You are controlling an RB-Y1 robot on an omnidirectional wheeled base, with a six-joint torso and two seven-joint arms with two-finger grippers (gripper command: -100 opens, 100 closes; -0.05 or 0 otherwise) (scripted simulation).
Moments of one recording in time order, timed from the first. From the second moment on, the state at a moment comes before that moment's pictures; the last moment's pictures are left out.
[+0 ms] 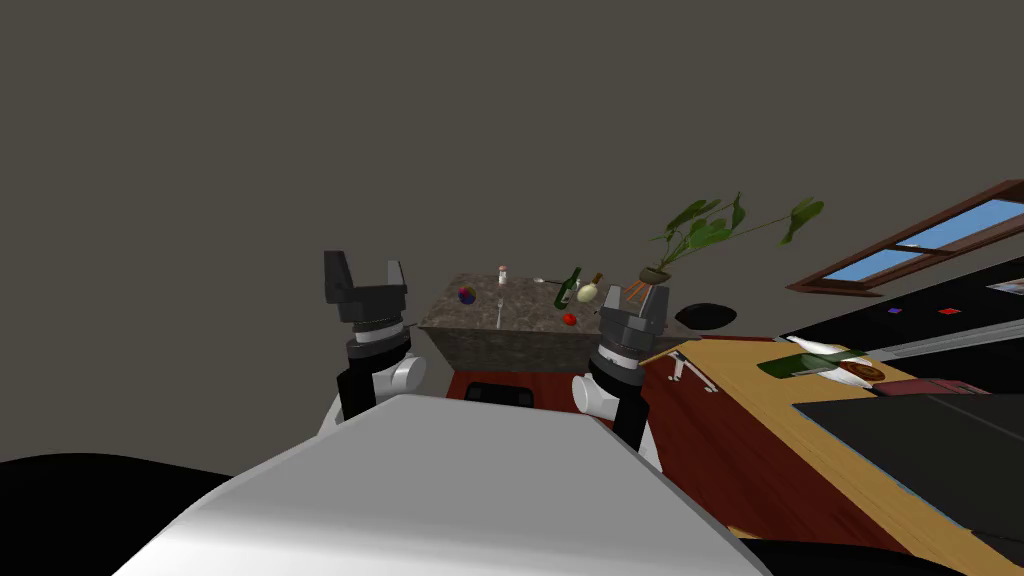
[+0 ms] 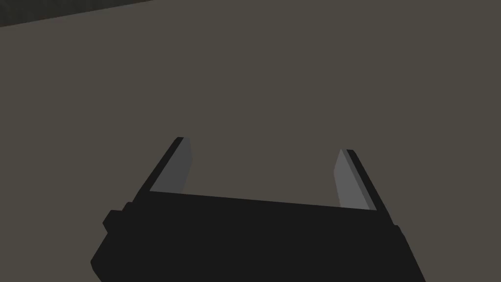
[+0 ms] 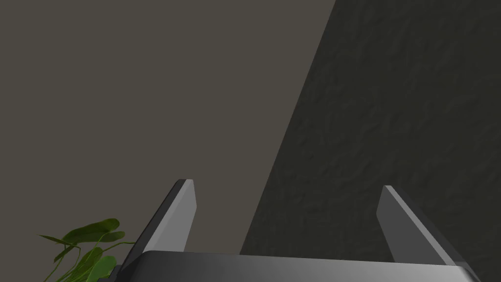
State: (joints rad) left arm 0.49 -0.04 0.06 -2.38 0.06 -0.65 0.00; right arm 0.48 -0.02 0.02 -2.36 -0.05 -0.63 0.11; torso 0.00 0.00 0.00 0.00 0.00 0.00
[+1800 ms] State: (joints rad) left arm 0.37 0.26 0.18 -2.24 0.16 -0.19 0.38; right arm 0.48 -0.02 0.02 -2.36 -0.05 -0.63 0.11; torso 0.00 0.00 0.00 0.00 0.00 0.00
